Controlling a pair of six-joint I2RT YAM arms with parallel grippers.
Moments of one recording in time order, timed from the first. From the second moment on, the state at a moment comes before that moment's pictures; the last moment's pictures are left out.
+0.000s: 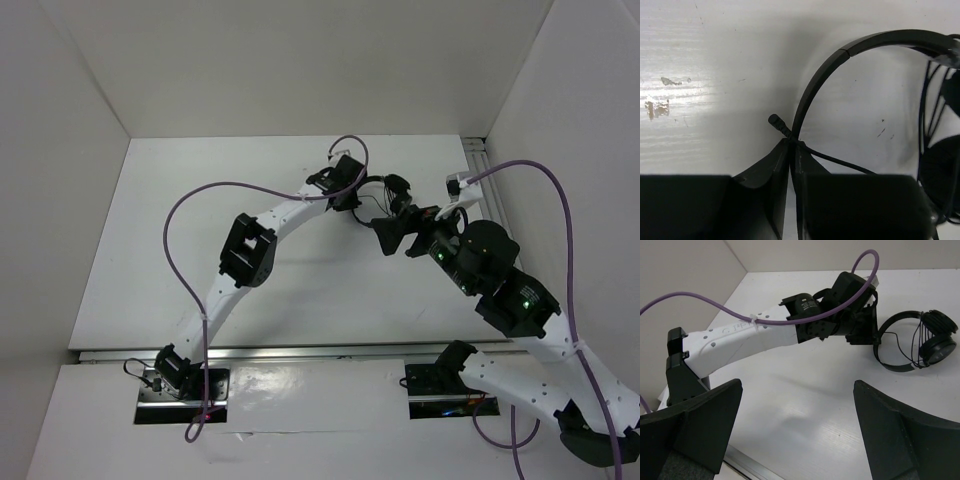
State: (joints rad) left arm -0.65 2.64 2.39 -0.58 -0.17 -0.74; right arm 0.75 0.72 1.07 -0.46 0.28 0.39
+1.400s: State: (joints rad) left arm -0.83 0.72 1.28 -0.97 -0.61 -0.63; right arm 0.76 0.69 1.36 -0.80 0.31 0.36
